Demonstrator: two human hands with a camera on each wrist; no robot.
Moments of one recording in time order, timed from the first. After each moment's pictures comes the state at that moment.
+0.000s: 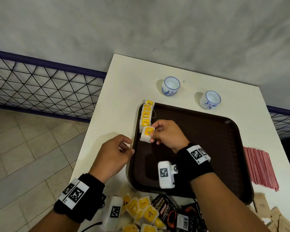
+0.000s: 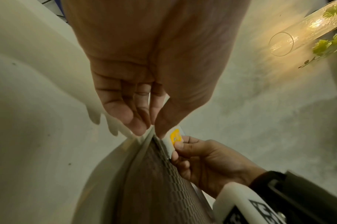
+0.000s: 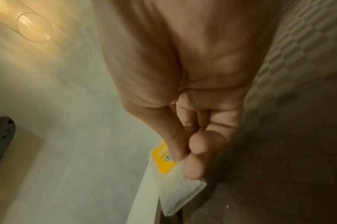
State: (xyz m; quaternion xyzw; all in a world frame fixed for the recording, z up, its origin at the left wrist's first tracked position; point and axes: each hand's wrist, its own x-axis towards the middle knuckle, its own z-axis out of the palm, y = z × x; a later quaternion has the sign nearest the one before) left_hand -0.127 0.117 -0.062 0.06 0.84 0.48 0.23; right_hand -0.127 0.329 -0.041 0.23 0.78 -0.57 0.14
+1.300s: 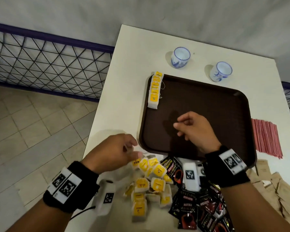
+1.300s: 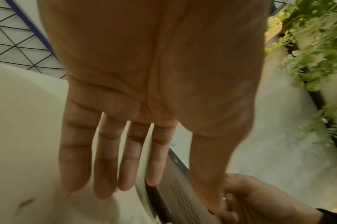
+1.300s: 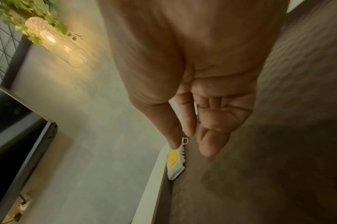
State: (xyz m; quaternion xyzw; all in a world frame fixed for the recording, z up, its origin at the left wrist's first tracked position) left_hand -0.068 0.056 -0.034 0.19 0.85 0.33 0.38; right_hand -0.024 0.331 -0.027 0.30 0.81 -0.49 0.07
